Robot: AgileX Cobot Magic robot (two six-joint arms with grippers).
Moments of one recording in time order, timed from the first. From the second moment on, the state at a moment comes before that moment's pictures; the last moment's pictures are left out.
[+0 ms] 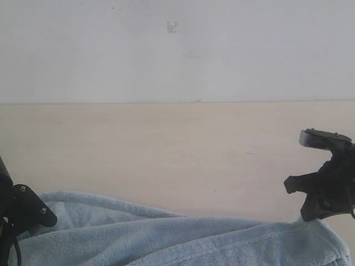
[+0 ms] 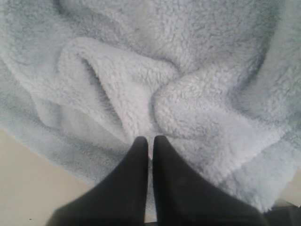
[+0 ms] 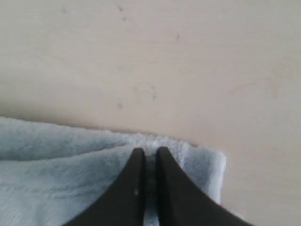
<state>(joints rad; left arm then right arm) -0.58 1.54 -0.65 0.35 1.05 -0.22 0.01 1.72 -0.86 0.46 0.70 -0.39</state>
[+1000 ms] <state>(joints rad) -0.58 1.55 -0.66 0.71 0.81 -0.32 0.84 1.31 -0.60 0.56 0.97 -0.26</state>
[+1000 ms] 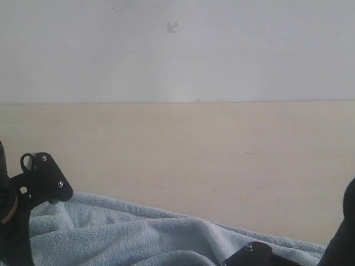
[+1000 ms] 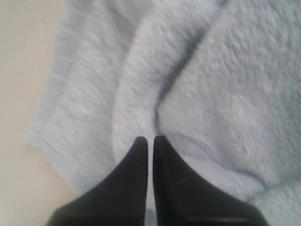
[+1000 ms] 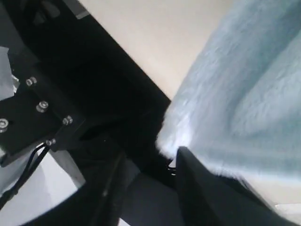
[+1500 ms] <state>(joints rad) -0.40 1.55 -0.80 0.50 0.70 -0.32 0.76 1.31 -0.83 0.01 0.72 0.29</state>
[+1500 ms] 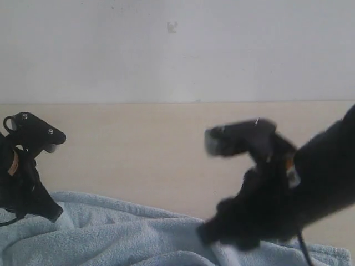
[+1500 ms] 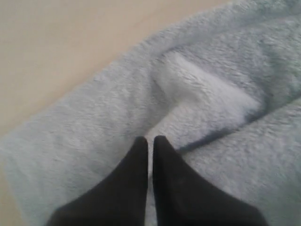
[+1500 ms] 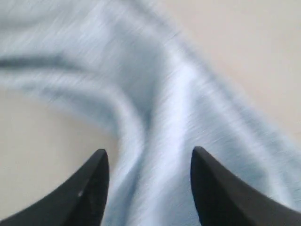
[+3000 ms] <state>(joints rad) -0.28 1.61 -0.86 0.20 0.64 0.02 0.07 1.80 -0.80 -0.40 0.47 0.49</state>
